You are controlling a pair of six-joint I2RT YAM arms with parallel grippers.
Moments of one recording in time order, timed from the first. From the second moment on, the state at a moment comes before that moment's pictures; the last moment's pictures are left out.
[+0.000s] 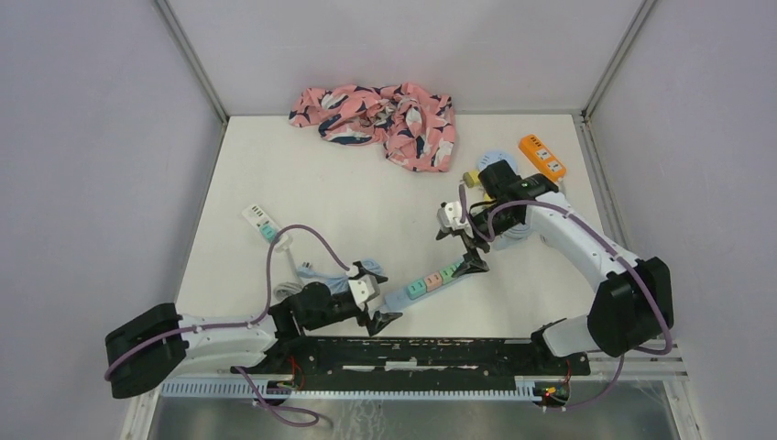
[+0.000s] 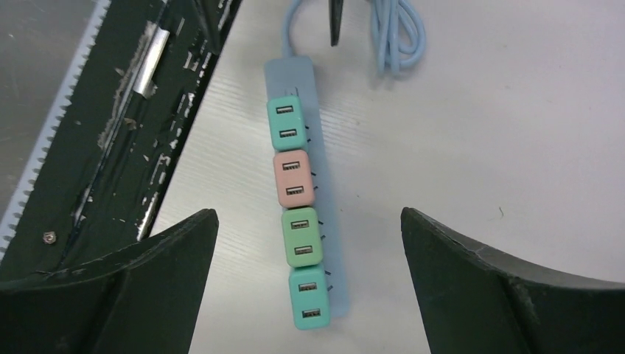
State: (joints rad) left arm -1.08 0.89 0.03 0.72 0.10 0.02; right arm 0.44 1.42 1.14 -1.05 -0.94 -1.35
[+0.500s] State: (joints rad) left arm -1.13 1.26 0.13 0.85 0.00 0.17; right arm 0.40 1.46 1.07 -1.14 -0.99 -1.53
